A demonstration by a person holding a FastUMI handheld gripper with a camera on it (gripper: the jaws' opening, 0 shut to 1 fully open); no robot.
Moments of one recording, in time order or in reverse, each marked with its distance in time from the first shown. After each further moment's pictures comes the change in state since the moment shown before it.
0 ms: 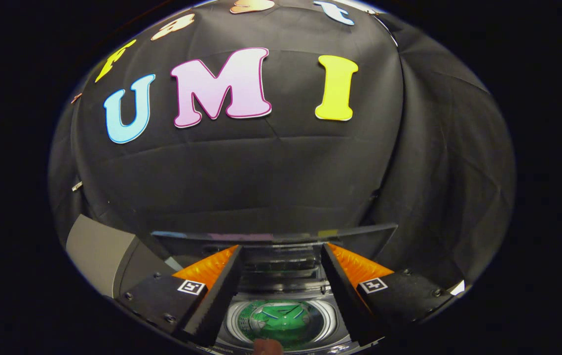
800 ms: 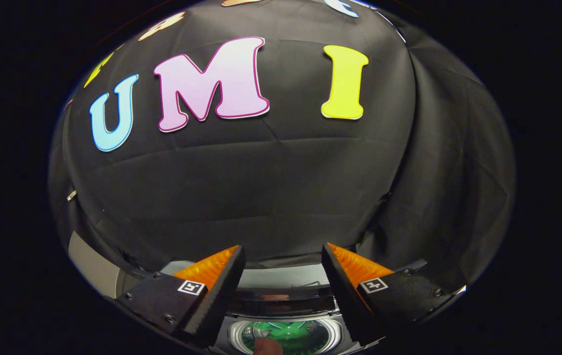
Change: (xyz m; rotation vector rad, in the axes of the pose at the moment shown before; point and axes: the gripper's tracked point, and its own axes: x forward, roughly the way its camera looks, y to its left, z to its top) arm 0.077 0.008 0.022 -0.001 0.056 -0.002
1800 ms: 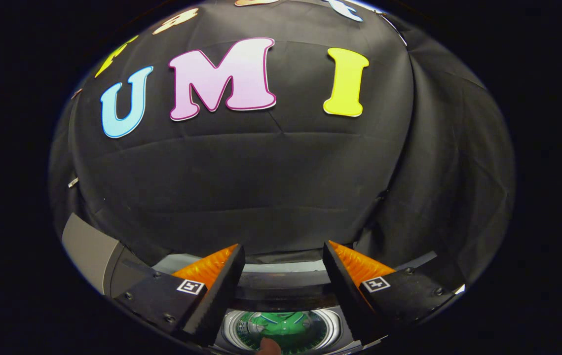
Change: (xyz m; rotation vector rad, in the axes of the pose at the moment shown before) arm -0.036 0.003 -0.038 -0.023 -0.029 -0.004
